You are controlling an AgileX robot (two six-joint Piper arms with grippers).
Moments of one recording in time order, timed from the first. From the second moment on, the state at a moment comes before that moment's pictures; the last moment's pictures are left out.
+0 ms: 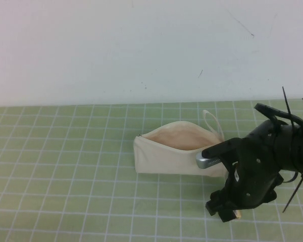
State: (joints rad) right arm 0.60 1.88 -1.13 -0.11 0.74 0.26; left arm 0.00 -0.01 0.02 -0.07 0.37 -0.02
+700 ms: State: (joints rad) right arm 0.60 1.91 -1.17 -0.02 0.79 0.19; left arm 0.00 -0.01 0.02 -0.08 0.37 -0.02
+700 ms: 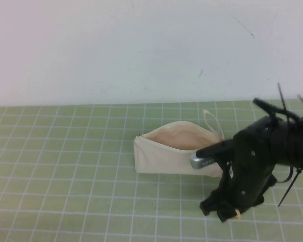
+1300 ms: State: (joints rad) right arm 0.60 1.84 -1.49 0.08 0.60 -0.03; left arm 0.00 -0.01 0.02 -0.09 0.37 -0.02
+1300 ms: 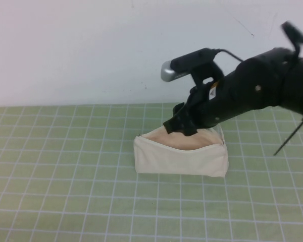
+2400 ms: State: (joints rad) right arm 0.60 1.15 -1.08 0.05 0.60 -0.10; left arm 0.00 -0.01 0.02 -0.09 0.37 -0.02
